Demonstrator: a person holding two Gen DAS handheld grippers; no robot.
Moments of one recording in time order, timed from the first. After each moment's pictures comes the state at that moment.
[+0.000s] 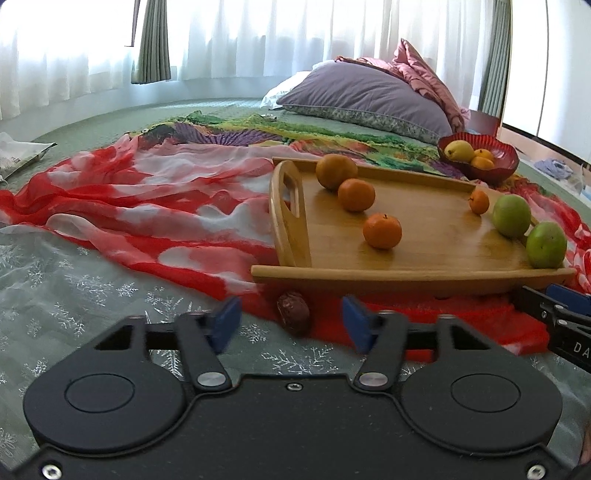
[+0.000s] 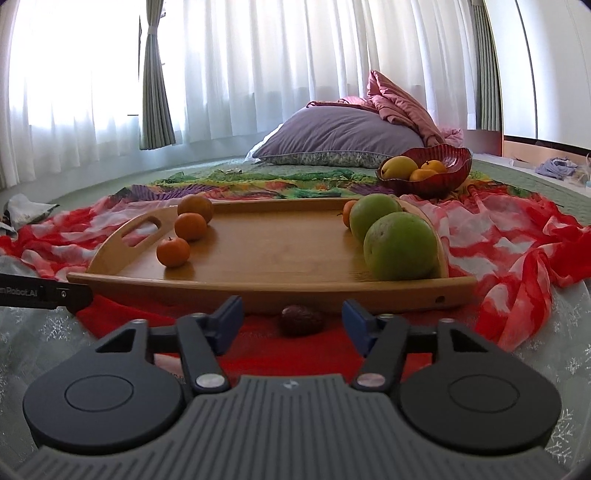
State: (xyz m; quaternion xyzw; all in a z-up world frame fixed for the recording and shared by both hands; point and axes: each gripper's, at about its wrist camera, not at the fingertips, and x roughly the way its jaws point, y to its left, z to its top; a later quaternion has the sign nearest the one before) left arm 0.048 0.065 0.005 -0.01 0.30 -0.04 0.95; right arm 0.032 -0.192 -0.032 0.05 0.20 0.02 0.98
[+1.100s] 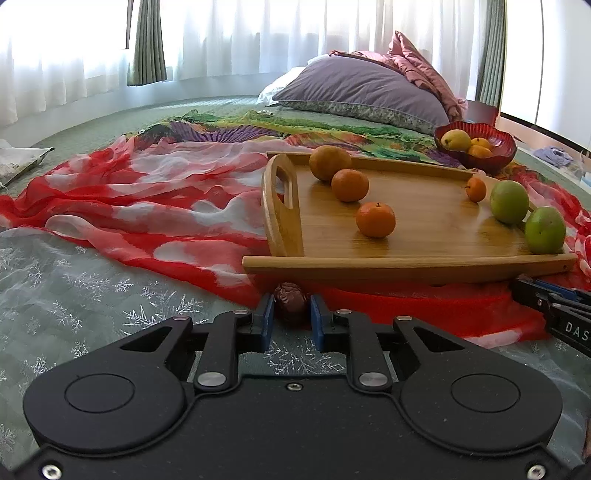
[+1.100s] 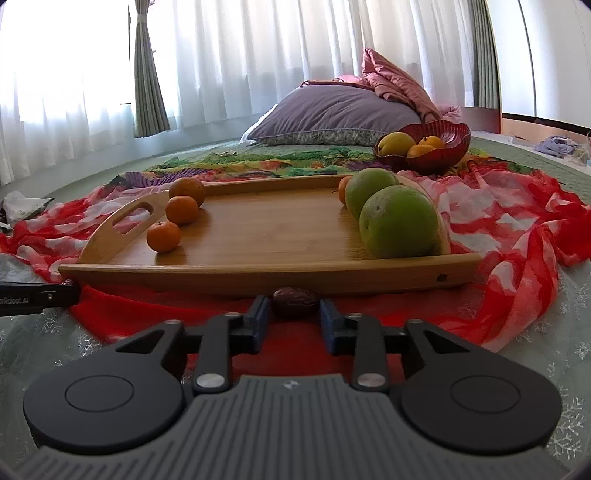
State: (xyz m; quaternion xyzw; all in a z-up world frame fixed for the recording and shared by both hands) left arm 0.045 0.060 0.002 0.00 0.31 -0.05 0.95; right arm 0.042 -0.197 -0.039 0.06 0.24 0.01 0.97
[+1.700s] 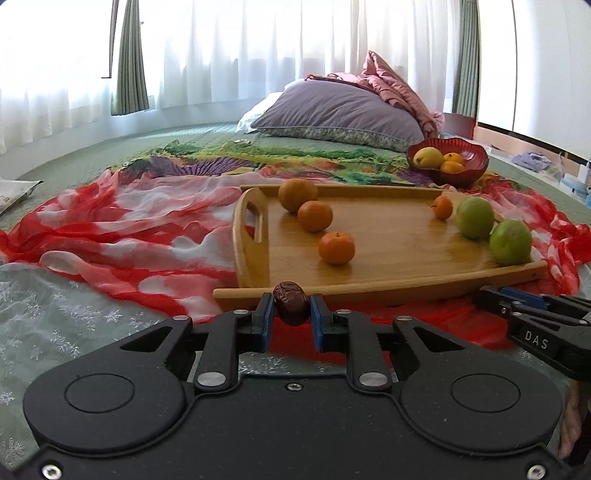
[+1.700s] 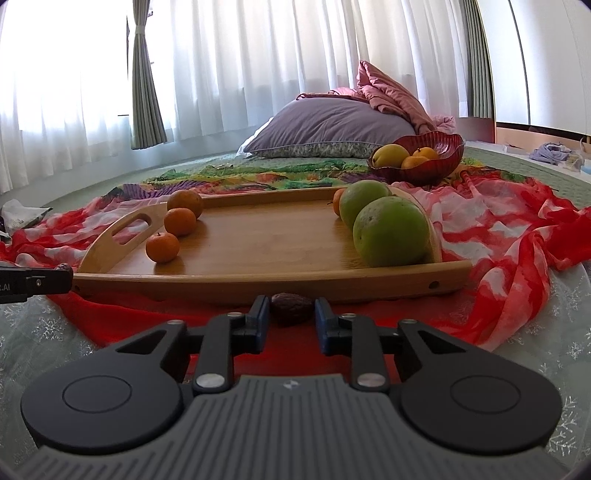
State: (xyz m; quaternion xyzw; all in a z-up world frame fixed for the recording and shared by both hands) left arm 0.023 0.040 0.027 0.02 0.27 -0.07 0.96; right arm 0.035 -0.198 -0.038 0.07 0.21 0.01 0.97
